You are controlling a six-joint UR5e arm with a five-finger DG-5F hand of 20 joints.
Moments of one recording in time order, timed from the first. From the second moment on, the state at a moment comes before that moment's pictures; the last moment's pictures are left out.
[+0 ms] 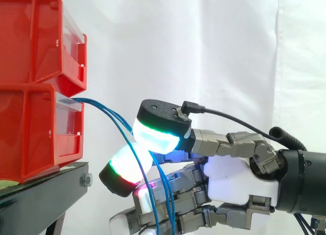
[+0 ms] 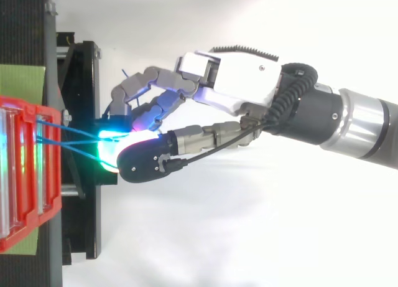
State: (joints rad) arm 0.17 -2.41 -1.21 -2.53 -1.23 -0.11
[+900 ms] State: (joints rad) arm 0.16 -2.41 -1.21 -2.53 -1.24 -0.14
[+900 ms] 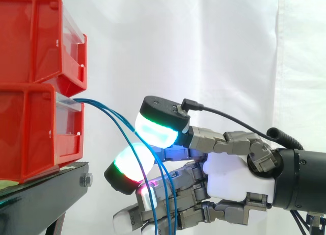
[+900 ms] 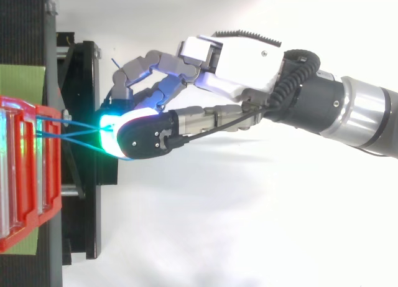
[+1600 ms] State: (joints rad) arm 0.16 -2.41 -1.21 -2.53 -1.24 -0.14
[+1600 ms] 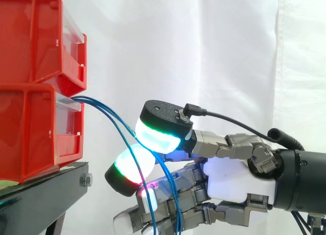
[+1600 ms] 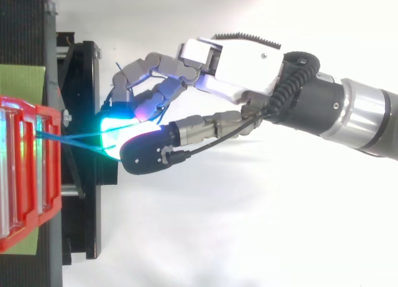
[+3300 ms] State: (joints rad) arm 0.15 -2.41 -1.21 -2.60 -1.26 -0.12
